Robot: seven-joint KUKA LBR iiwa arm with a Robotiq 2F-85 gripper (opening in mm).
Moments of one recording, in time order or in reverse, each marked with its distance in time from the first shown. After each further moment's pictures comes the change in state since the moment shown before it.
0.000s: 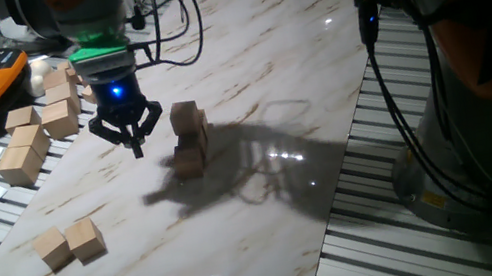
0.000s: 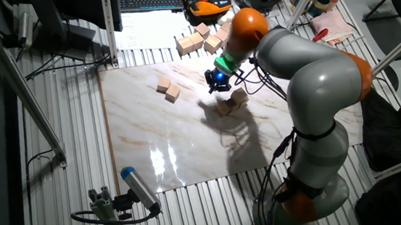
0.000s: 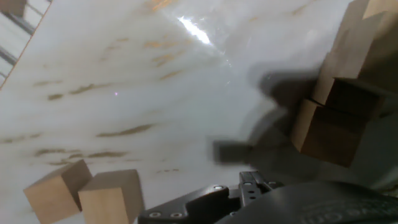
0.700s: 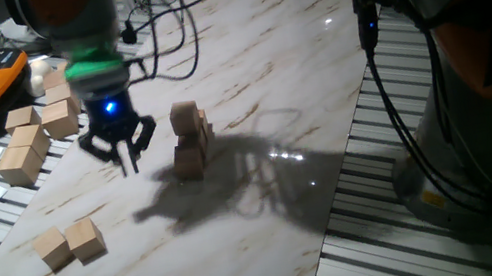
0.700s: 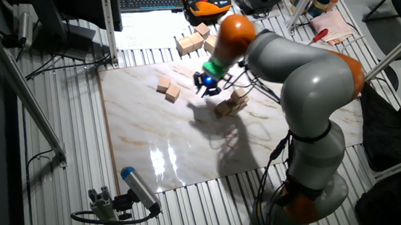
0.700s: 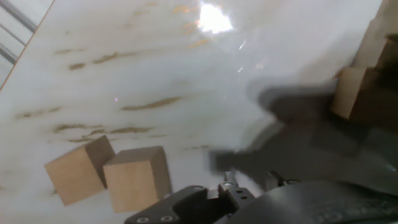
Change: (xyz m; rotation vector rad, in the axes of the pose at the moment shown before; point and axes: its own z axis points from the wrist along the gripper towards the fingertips) arm 0.036 0.042 0.033 -0.031 -0.045 0.086
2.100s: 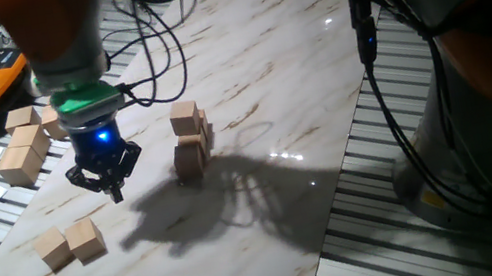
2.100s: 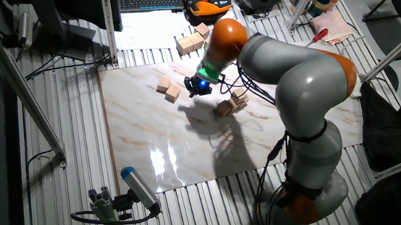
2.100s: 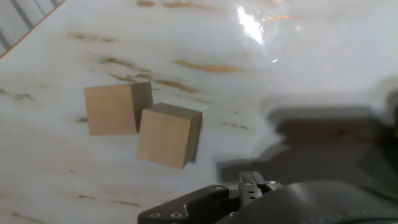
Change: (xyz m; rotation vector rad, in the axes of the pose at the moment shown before) arm 0.015 0.019 0.008 -0.062 0.041 -0.371
